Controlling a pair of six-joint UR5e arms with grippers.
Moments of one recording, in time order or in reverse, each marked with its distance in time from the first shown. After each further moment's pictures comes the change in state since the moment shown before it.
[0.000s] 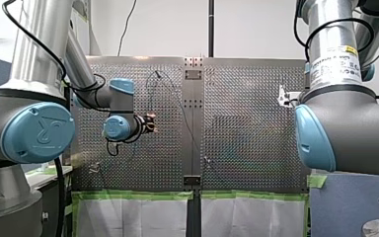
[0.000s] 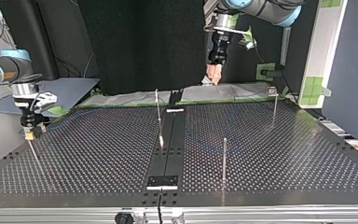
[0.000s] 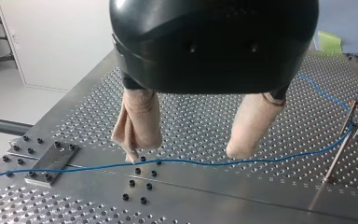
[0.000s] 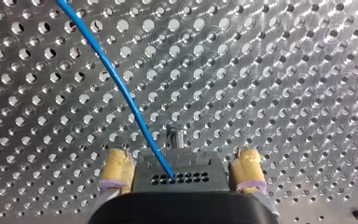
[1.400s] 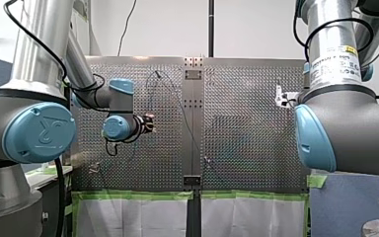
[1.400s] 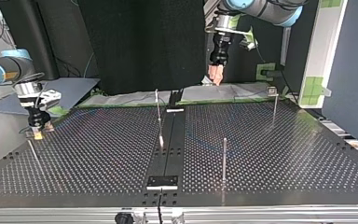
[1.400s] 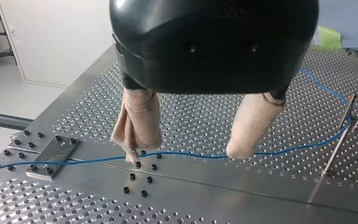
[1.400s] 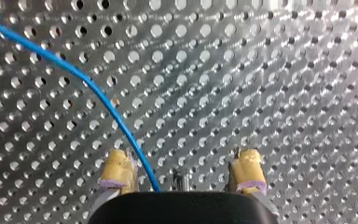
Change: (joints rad) left arm 0.013 0.000 0.000 -0.003 0.000 0.001; right arm 0.009 0.000 0.000 0.011 -0.098 -0.009
